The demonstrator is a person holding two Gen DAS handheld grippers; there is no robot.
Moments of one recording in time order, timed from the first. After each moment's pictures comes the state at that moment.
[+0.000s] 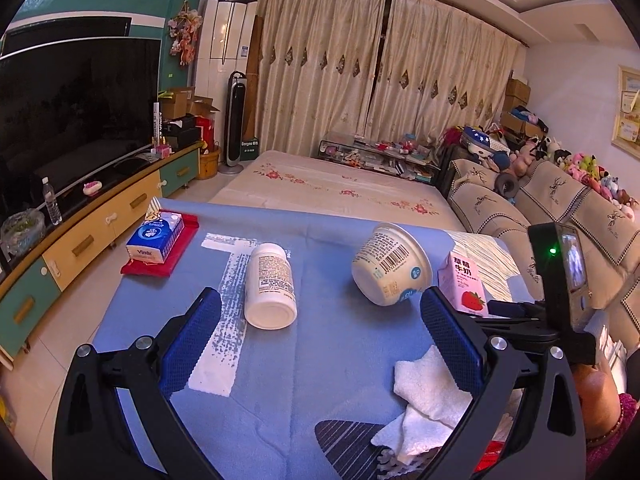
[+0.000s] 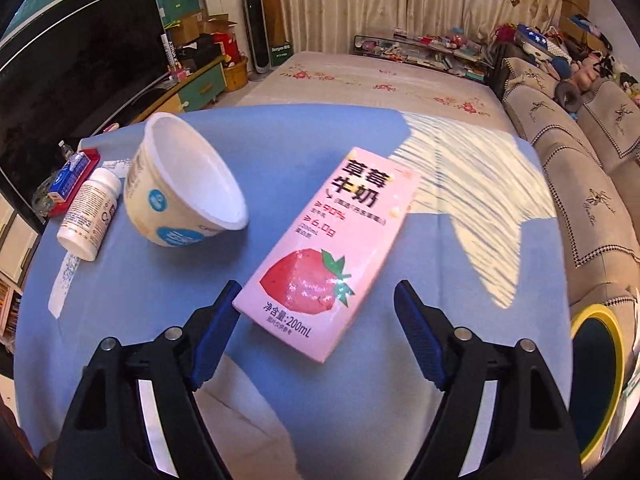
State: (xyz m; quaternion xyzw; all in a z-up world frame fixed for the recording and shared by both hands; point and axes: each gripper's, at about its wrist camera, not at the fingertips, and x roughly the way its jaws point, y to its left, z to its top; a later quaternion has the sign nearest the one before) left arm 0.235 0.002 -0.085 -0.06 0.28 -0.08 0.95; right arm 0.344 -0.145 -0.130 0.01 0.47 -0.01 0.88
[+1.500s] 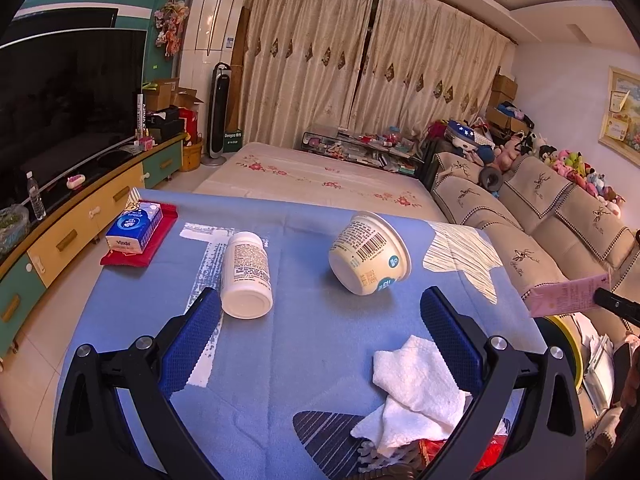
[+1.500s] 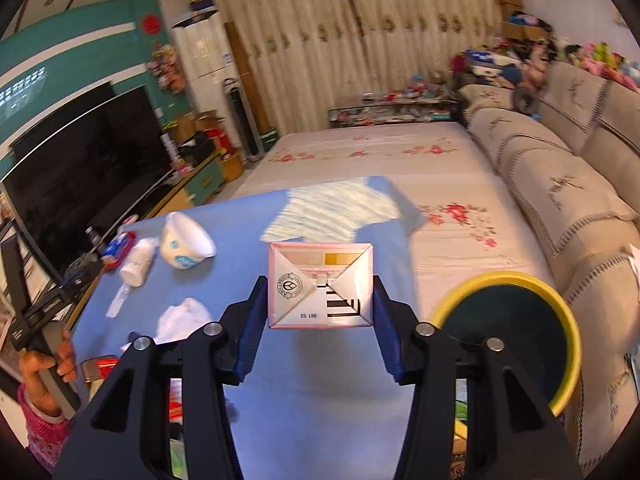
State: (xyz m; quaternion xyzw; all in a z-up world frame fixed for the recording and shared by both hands) left arm 0.236 -0.004 -0.091 -0.07 0.30 -0.11 0.95; right arm 0.162 -0.296 -0.042 0.12 0.33 -0.05 0.93
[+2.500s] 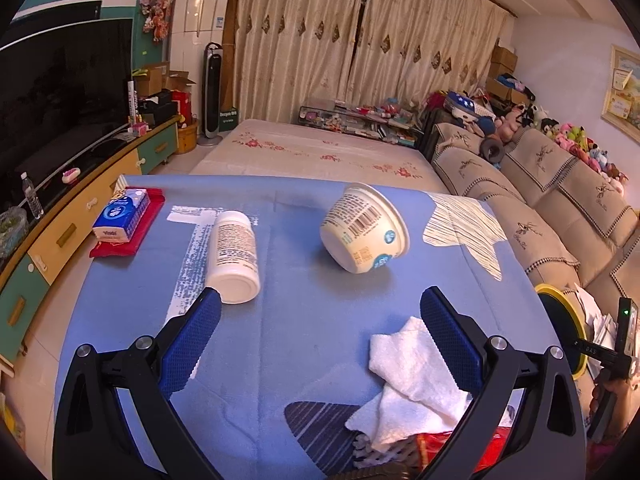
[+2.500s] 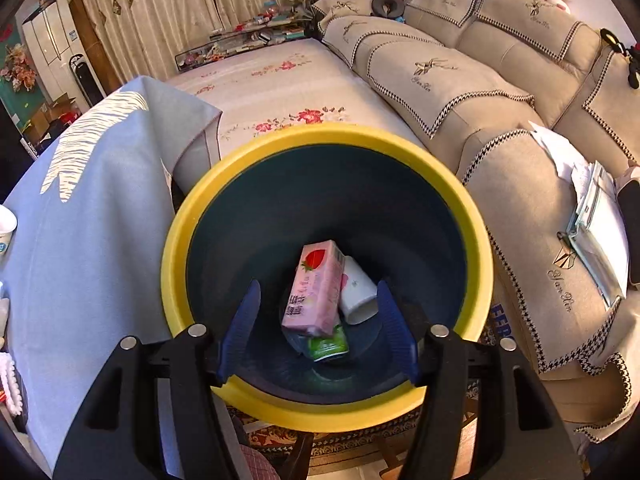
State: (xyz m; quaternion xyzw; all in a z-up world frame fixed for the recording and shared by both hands) left arm 0.254 -0.021 -0.097 -0.04 0.35 -0.12 0.93; right arm 0.156 -0.406 -0.173 0.16 0.45 -0.24 0.84
